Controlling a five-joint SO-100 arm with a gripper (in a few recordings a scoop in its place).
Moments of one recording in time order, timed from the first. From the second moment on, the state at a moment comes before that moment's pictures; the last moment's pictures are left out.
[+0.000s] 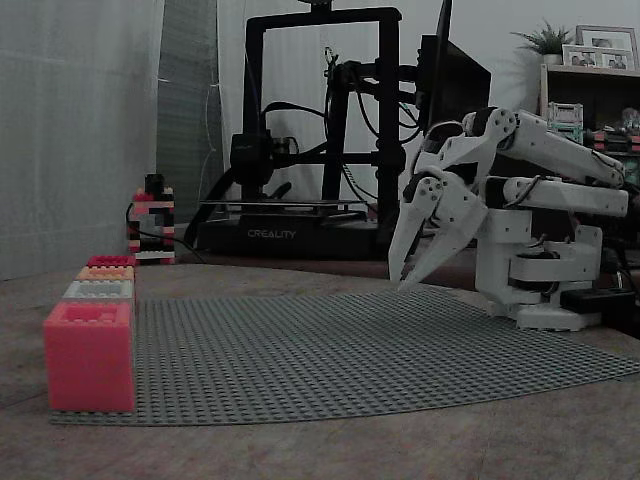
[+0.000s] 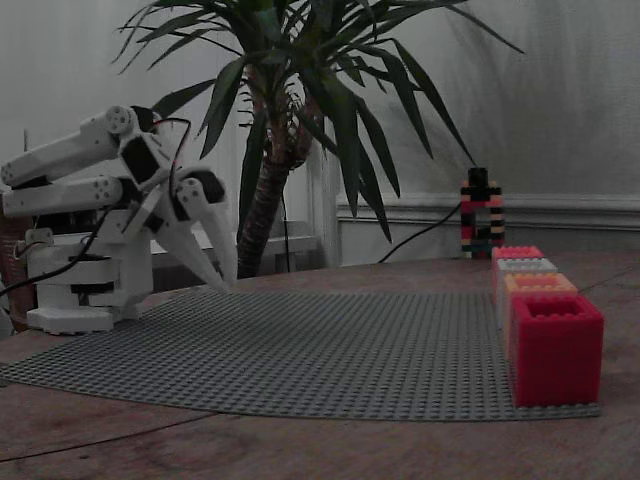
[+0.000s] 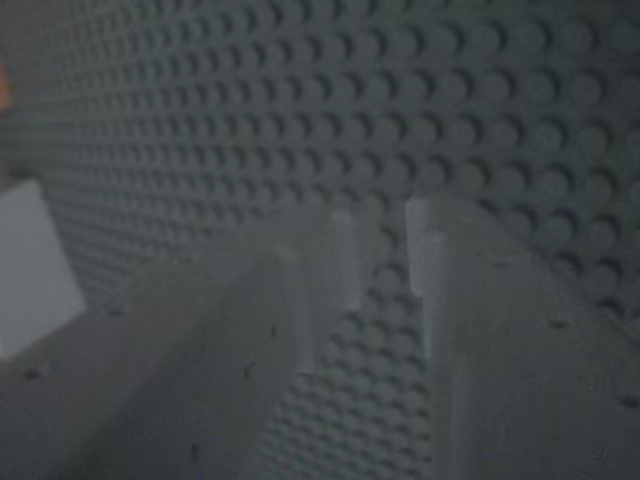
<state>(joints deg) -3.3 181.0 163.0 78.4 -2.4</state>
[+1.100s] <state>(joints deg) -4.2 183.9 163.8 79.4 -1.6</state>
